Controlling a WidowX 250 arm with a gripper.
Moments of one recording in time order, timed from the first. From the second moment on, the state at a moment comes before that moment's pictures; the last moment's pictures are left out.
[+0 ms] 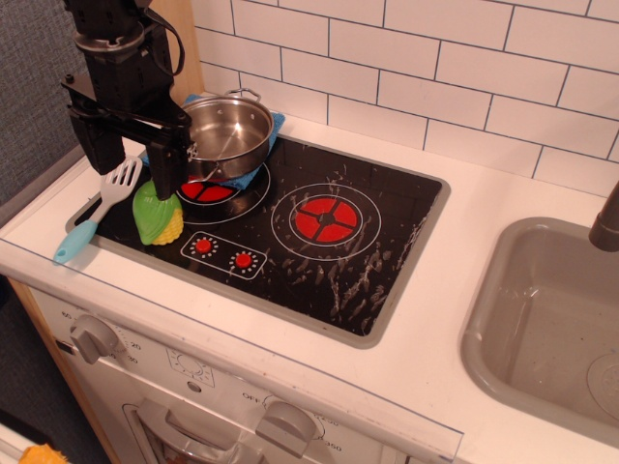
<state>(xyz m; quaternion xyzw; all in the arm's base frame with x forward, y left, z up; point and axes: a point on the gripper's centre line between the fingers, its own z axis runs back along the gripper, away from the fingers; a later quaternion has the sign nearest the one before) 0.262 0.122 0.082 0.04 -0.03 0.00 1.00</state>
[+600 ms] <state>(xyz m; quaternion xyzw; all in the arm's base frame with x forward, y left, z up) 0.288 0.115 0.083 0.02 -0.02 -0.02 1.00</state>
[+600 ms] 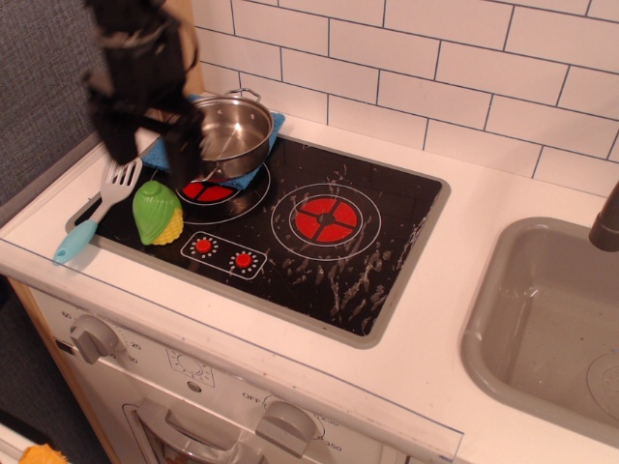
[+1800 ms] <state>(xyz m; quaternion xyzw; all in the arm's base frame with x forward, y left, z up) 0.373 0.100 0.036 0.05 -0.01 -0.03 1.00</state>
